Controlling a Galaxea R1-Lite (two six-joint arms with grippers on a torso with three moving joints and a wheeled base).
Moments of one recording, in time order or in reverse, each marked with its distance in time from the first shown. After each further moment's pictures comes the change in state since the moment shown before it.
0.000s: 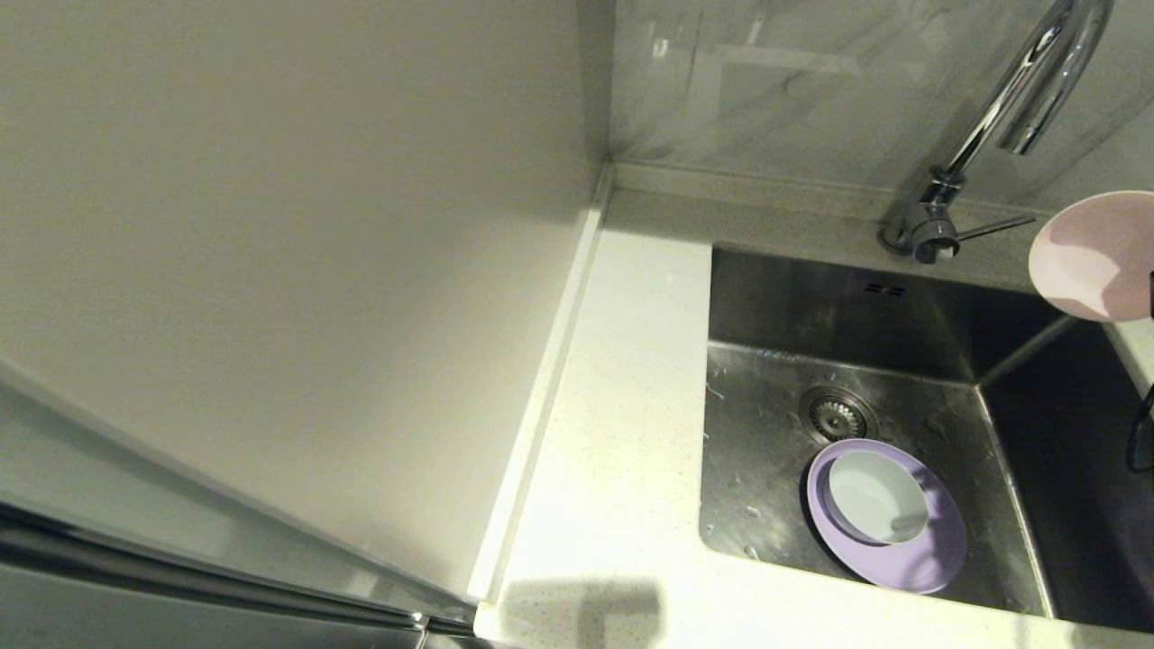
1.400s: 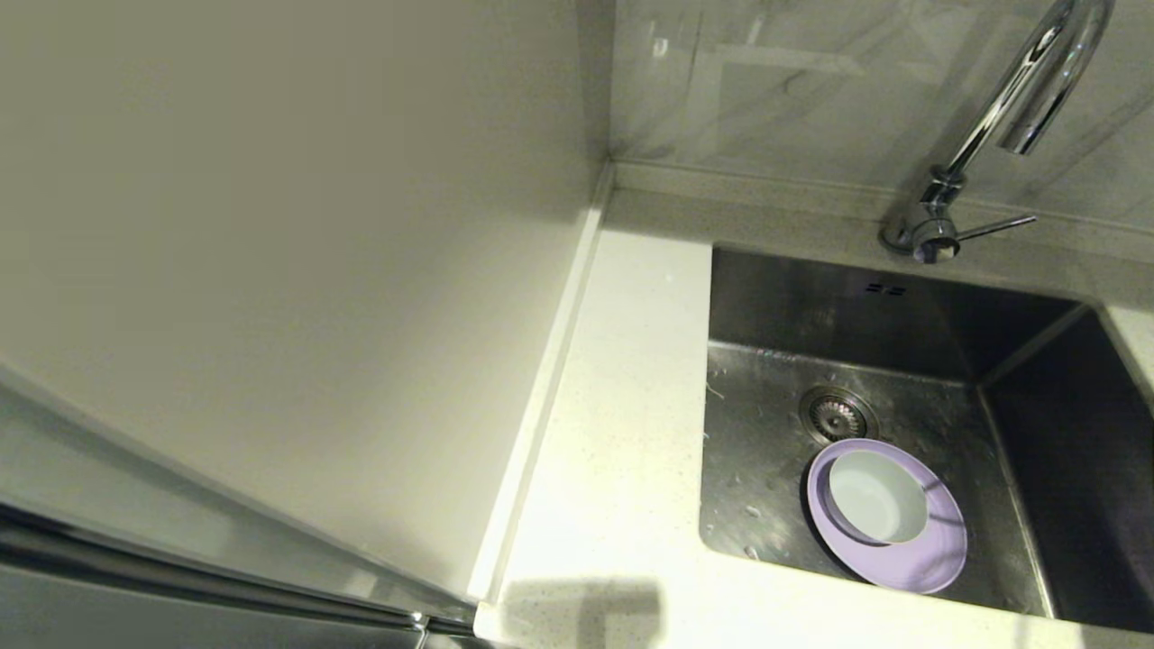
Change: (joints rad) left arm 0.000 0.000 0.000 0.000 0.000 0.000; right arm -0.150 -0.032 -0.089 -0.448 0.023 -0.272
